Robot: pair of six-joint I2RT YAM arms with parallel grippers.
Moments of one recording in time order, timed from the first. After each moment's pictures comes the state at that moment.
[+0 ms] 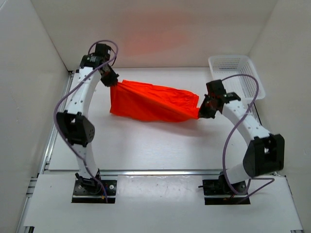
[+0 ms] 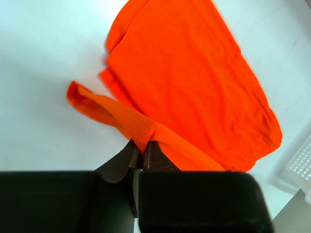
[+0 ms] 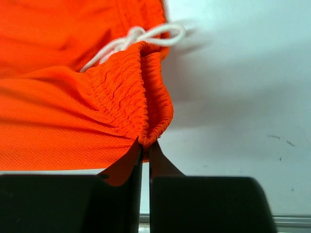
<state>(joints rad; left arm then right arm) -0.18 1.90 2.05 -1.17 -0.14 -0.80 0.28 1.43 1.15 -0.78 0.01 0.65</state>
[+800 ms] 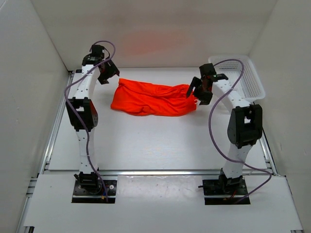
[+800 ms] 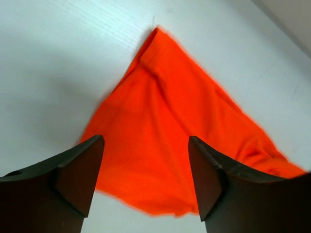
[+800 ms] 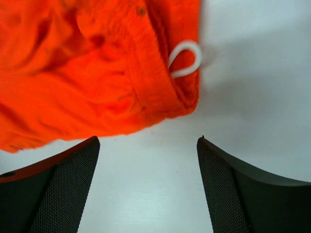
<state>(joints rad) -0.05 2.38 2.42 -0.94 0.02 -0.62 0.22 1.92 1.66 -0.80 -0.03 0.61</state>
